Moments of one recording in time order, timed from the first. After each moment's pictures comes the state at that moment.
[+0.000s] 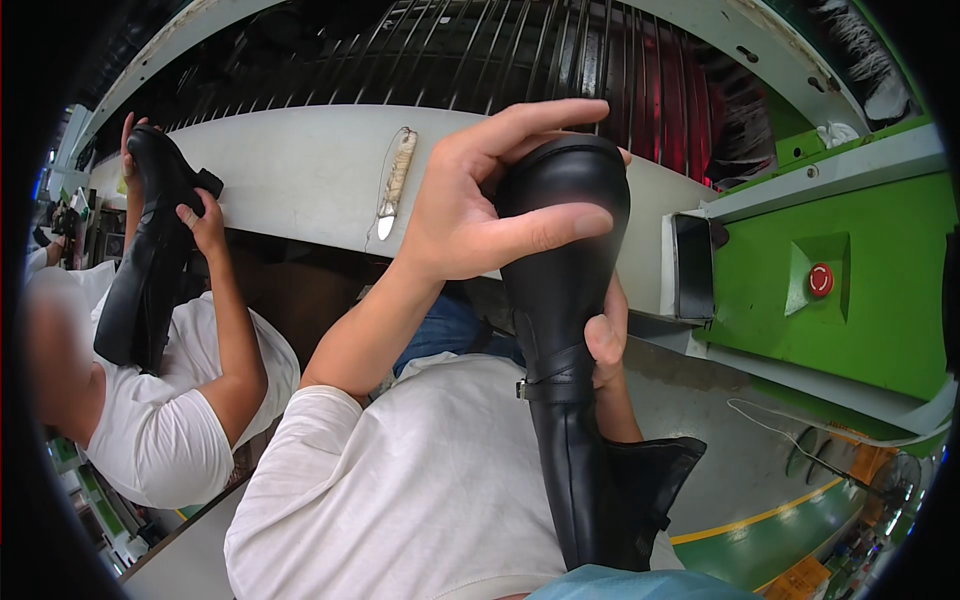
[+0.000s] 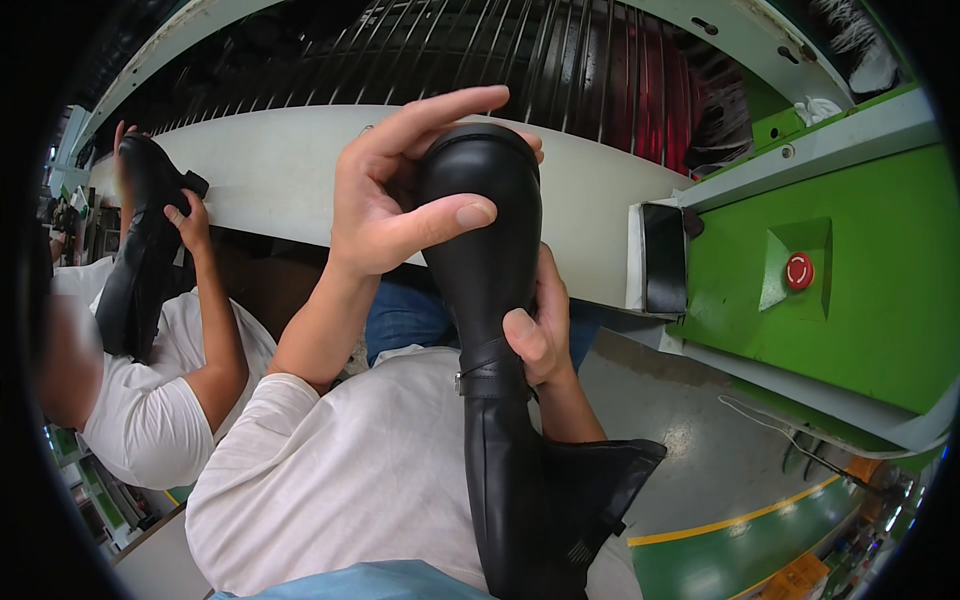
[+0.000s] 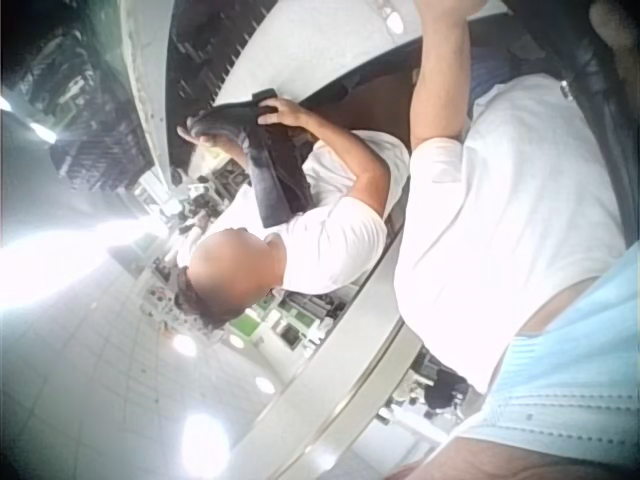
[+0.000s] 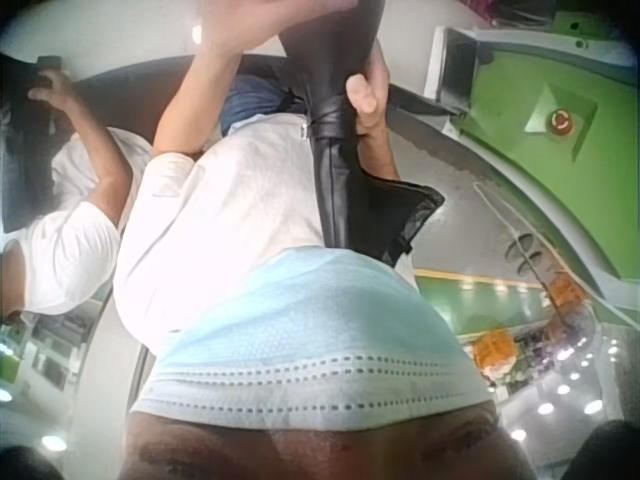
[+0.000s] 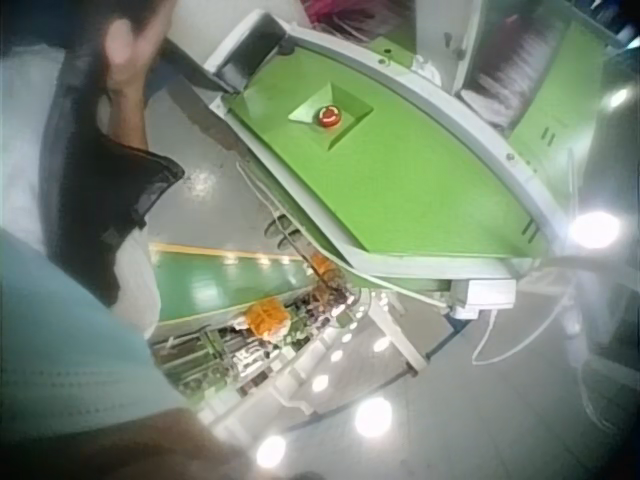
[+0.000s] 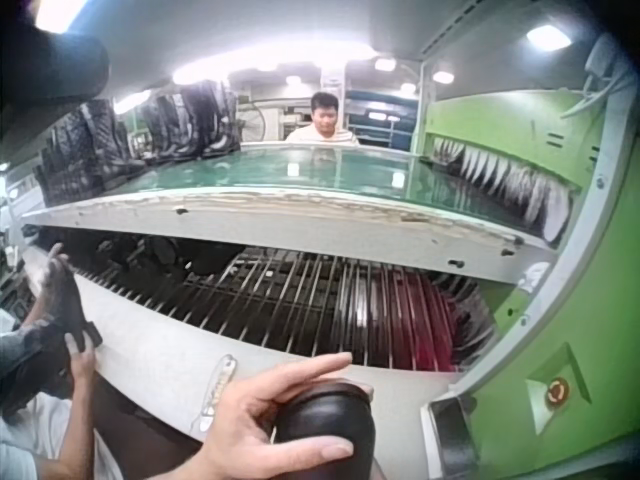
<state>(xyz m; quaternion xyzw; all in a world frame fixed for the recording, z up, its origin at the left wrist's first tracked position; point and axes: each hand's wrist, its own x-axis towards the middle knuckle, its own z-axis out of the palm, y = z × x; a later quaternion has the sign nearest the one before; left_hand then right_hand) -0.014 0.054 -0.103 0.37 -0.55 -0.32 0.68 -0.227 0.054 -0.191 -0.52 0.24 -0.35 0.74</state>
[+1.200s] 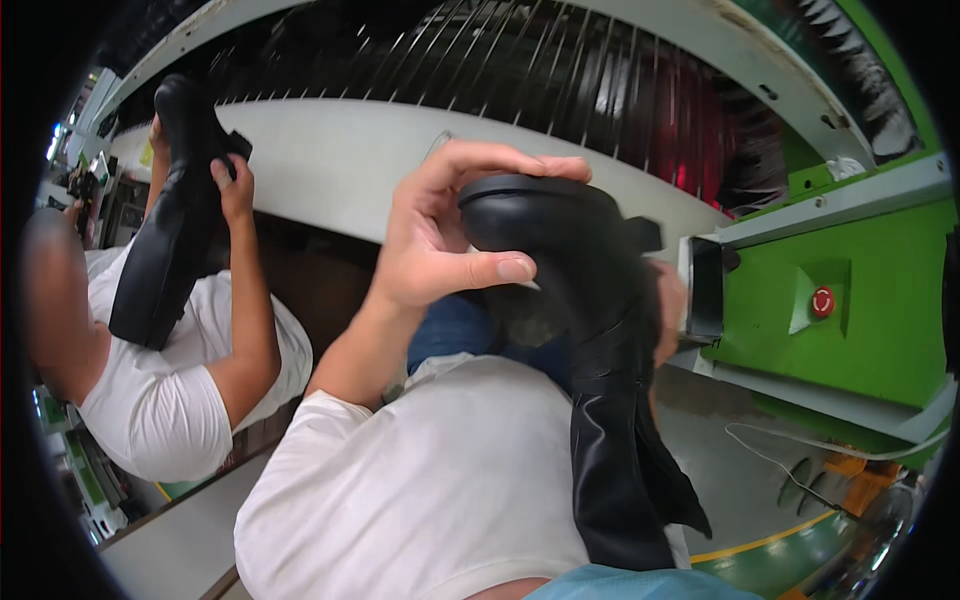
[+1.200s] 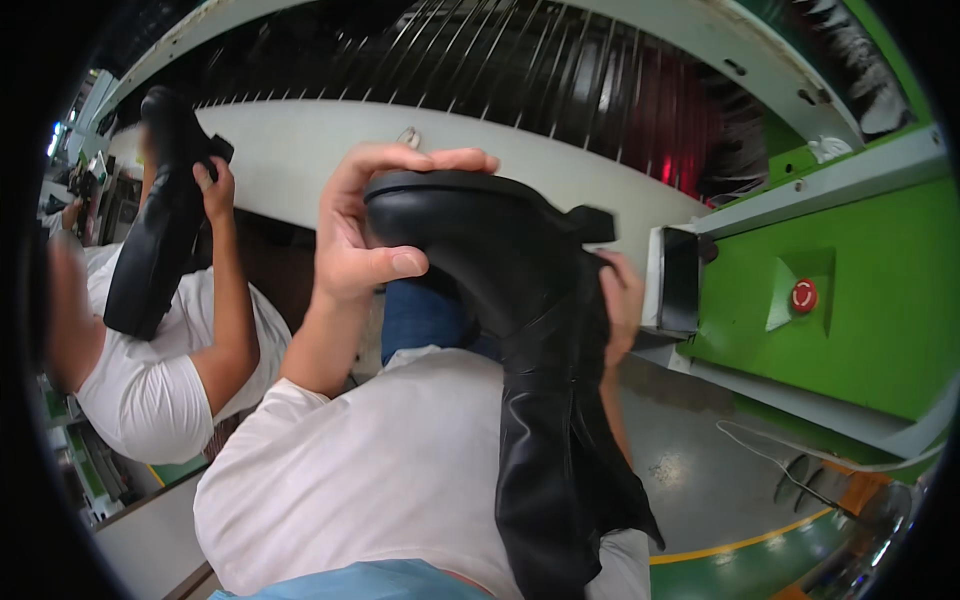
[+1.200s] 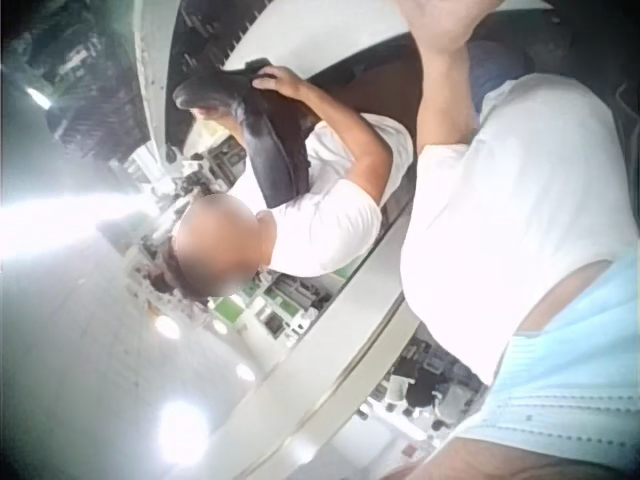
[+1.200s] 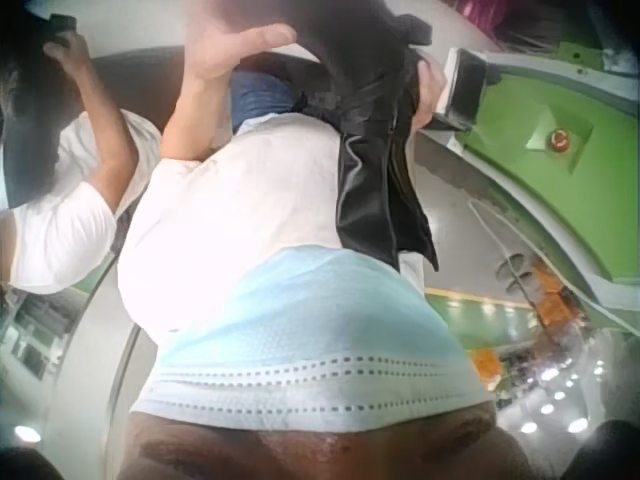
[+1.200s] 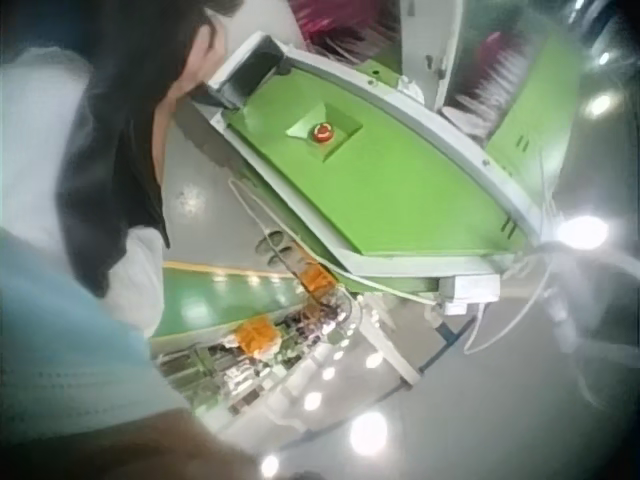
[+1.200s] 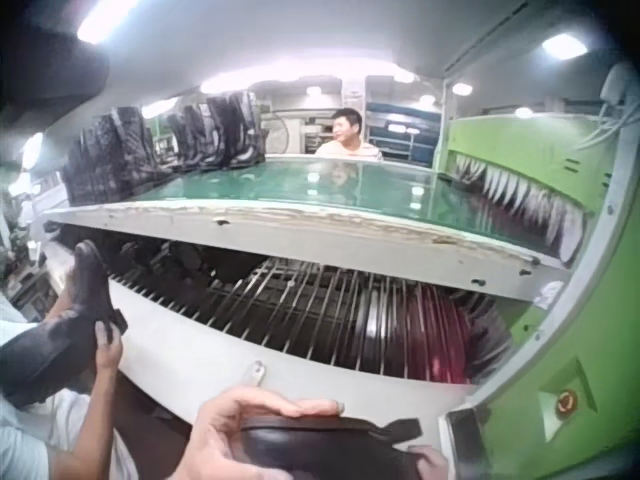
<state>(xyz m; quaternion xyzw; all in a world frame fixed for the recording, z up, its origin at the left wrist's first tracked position) 0.024 0.117 -0.123 0.30 -0.54 -0.33 0.71 -0.283 0.000 -0.263 -0.83 0.26 -0.42 0.24</state>
